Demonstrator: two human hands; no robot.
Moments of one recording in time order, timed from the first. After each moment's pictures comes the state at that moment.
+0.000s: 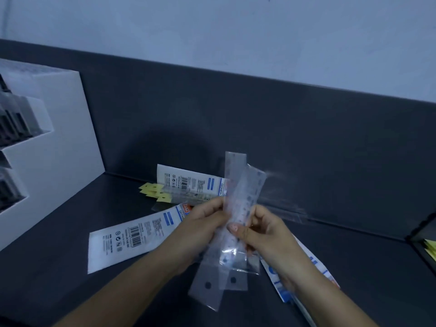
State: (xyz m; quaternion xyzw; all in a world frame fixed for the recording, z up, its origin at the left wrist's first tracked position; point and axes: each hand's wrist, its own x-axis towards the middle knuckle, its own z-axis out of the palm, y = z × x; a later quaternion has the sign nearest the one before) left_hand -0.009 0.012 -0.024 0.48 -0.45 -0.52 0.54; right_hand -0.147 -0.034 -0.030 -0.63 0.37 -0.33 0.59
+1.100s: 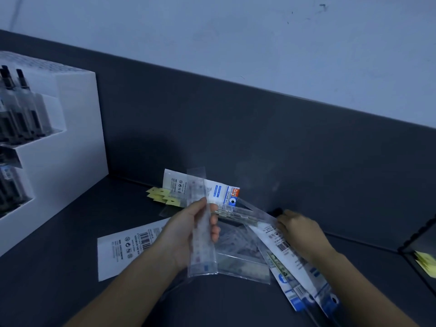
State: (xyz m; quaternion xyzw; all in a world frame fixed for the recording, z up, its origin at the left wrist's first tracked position) left_hand 0.032 0.006 -0.026 0.44 -0.14 -0.64 0.62; right_hand -0.190 -0.128 -0.066 -0.86 0.49 -0.05 -0.10
